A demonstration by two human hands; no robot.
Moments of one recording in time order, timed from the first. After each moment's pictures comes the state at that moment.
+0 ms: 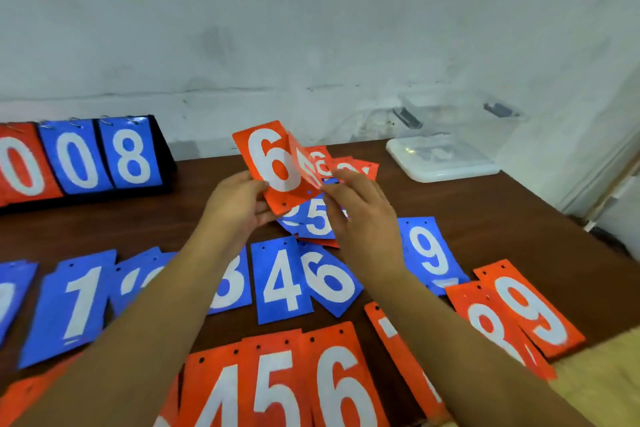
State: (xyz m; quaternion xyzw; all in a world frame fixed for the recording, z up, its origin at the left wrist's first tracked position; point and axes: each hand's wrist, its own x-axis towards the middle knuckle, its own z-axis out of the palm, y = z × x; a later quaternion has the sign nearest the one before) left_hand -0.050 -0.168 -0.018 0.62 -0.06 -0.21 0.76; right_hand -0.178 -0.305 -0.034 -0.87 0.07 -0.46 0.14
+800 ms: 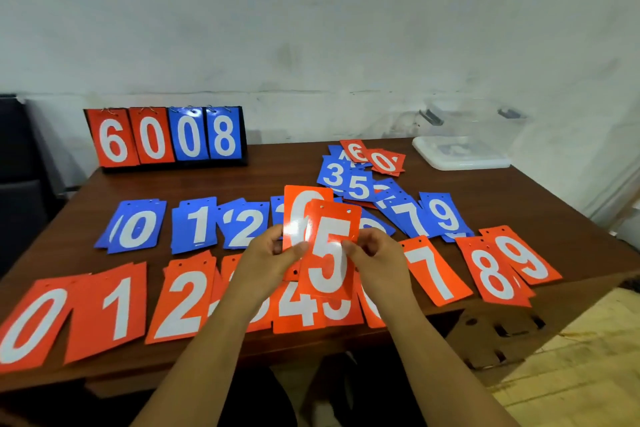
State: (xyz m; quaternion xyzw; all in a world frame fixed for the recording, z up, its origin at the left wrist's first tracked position) left_hand -0.220 0.001 -0.050 0.72 -0.18 -0.16 0.65; right_hand -0.308 -0.168 -0.042 -0.76 0.26 -0.19 0.56
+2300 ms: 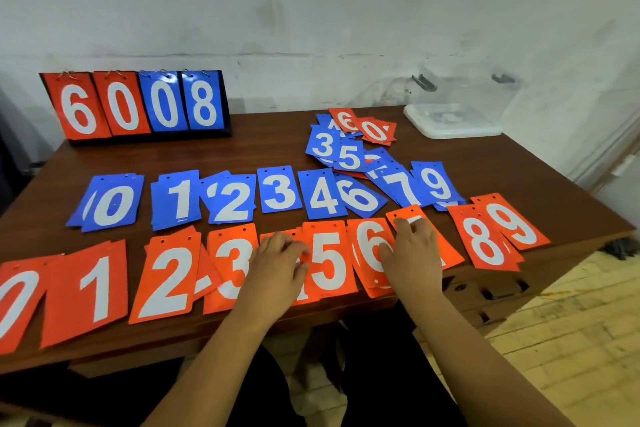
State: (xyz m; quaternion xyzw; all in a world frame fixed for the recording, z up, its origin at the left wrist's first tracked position) left_hand -0.240 -0.009 -0.118 0.91 -0.33 0.03 0.26; right_hand -0.336 -0.211 -0.086 -0.91 0.37 -0.14 0.13
